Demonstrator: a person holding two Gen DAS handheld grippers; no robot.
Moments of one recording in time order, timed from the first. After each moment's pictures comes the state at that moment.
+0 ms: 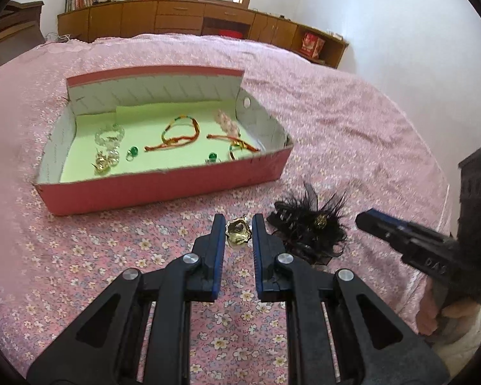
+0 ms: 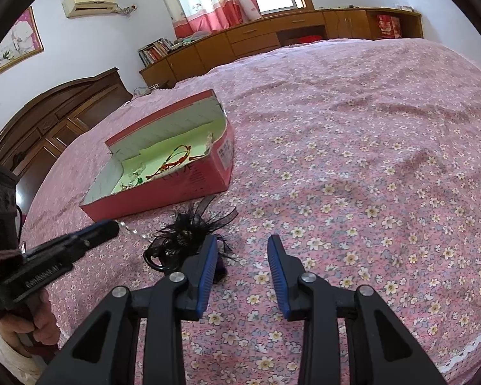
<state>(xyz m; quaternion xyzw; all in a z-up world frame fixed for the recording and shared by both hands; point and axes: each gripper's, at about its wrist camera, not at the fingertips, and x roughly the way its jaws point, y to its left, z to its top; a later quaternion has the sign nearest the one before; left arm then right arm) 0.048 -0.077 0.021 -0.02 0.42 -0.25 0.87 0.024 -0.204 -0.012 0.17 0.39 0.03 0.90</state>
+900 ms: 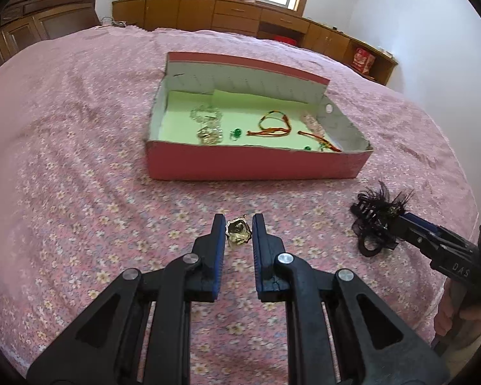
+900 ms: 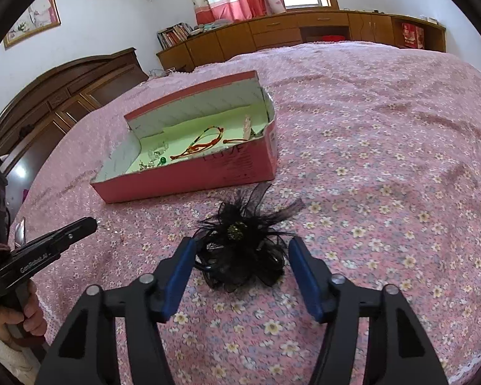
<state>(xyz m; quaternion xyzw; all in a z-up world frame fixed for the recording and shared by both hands) 0.042 0.004 0.005 -0.04 0.43 -0.14 0.89 0.044 -0.153 -0.018 0.13 0.41 0.06 0.90</state>
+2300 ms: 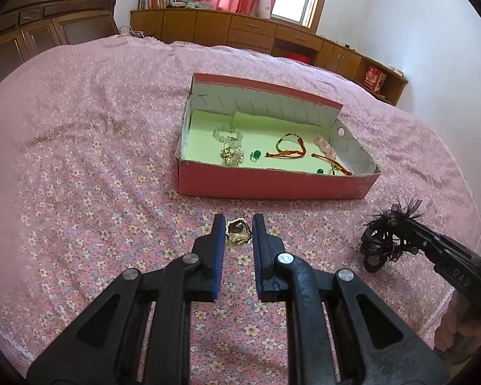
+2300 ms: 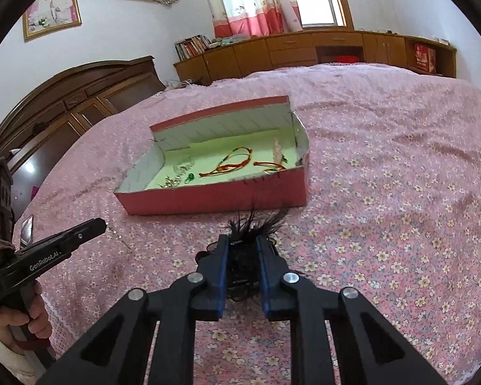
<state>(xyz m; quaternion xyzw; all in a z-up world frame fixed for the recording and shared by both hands) 0.036 0.023 0.022 -0.06 0.39 -0.11 0.91 0.042 -0.127 0.005 0.11 0.37 0.08 0.92</state>
